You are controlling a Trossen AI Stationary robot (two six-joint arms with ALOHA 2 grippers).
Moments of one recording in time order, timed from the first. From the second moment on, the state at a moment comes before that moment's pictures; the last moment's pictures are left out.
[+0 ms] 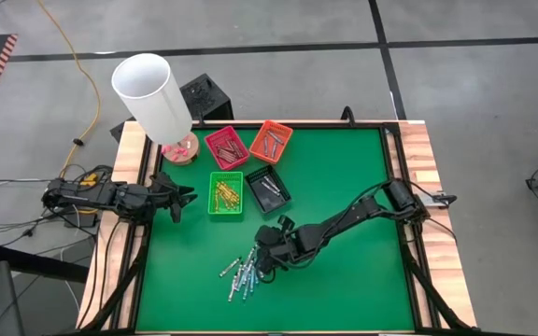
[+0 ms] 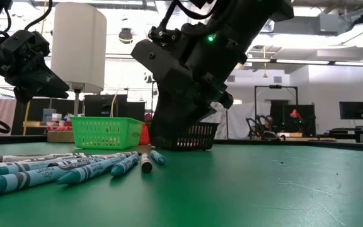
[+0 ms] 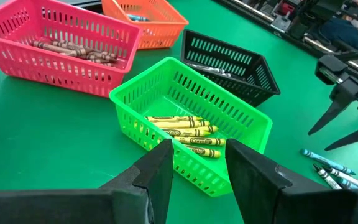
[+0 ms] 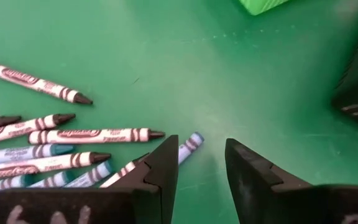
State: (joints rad) left arm -0.16 0.02 0.16 -0.51 -0.50 -0.56; right arm 0.35 2.05 1.44 -0.34 0.49 0.71
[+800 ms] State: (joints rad) left arm -0.16 0.02 0.16 -0.51 -0.50 -0.56; right arm 0.37 2.05 1.44 -0.34 0.52 0.78
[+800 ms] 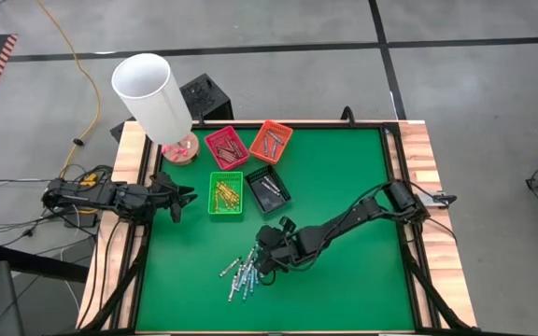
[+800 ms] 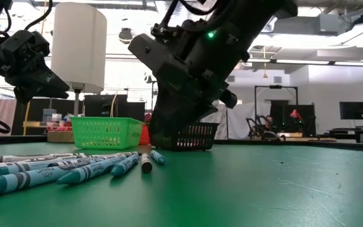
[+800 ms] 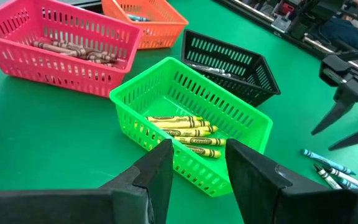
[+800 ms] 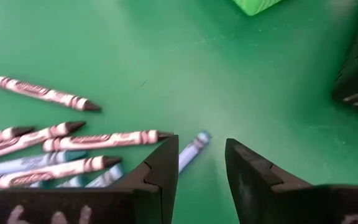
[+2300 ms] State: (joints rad) left arm -0.16 0.02 0.16 -0.51 -0.50 -0.56; right arm 0.39 2.10 1.57 -0.47 0.57 0.67
